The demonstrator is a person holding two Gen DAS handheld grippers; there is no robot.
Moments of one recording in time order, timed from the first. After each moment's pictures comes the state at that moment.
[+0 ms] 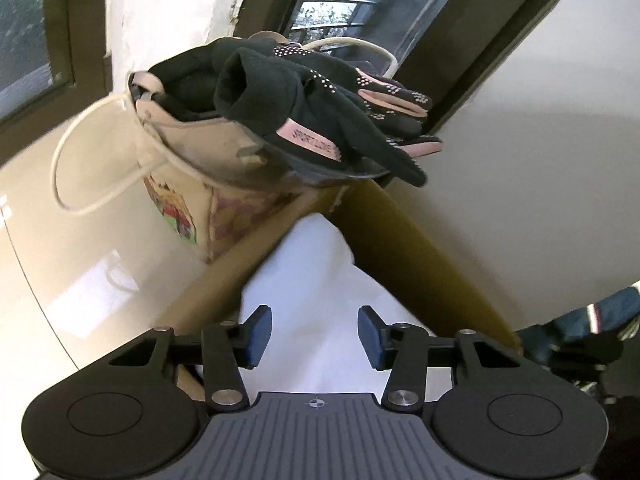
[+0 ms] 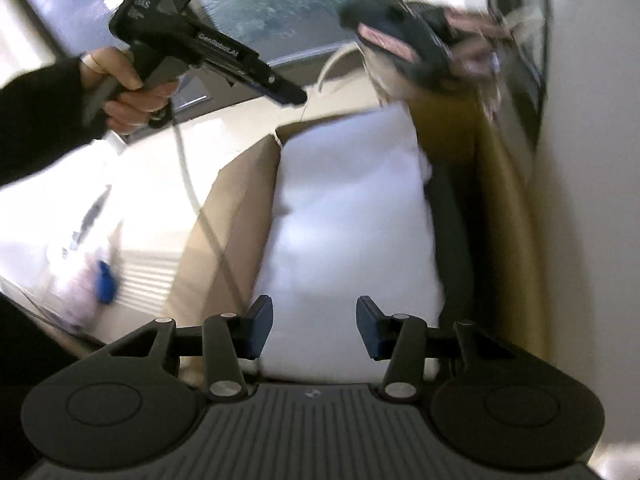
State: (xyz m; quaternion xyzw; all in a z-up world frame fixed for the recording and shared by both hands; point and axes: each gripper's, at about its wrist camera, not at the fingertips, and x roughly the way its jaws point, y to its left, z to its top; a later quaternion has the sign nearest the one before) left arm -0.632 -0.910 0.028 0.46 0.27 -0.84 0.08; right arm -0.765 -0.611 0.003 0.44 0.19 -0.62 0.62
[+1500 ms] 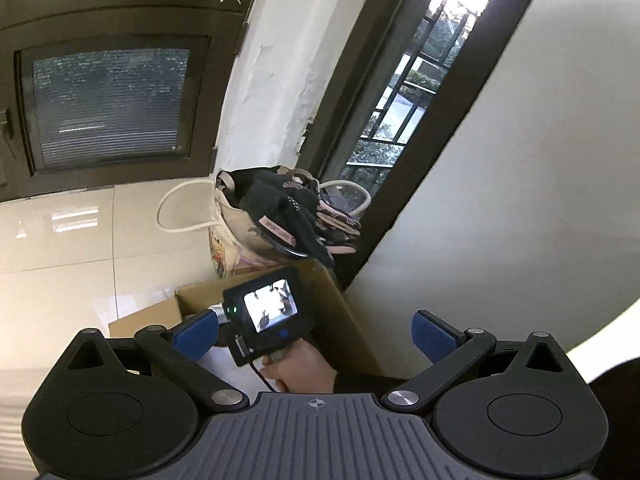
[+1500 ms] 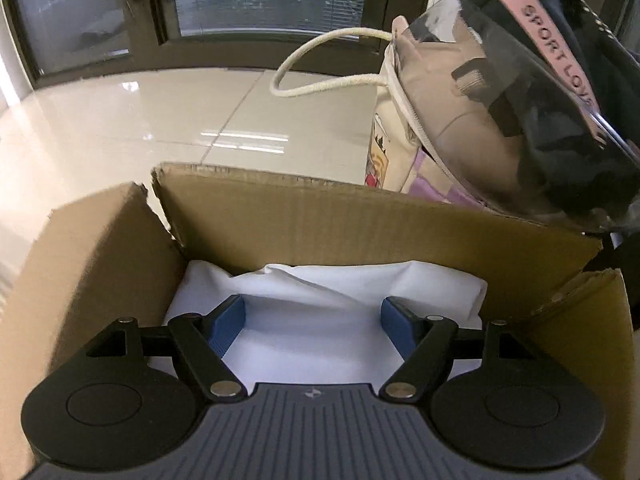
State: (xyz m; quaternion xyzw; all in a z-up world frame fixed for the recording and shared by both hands) left arm -0.556 -0.728 0.191 0.30 0.30 -0.86 0.30; right arm -0.771 -0.848 -0.106 0.38 0.30 -0.68 0.55
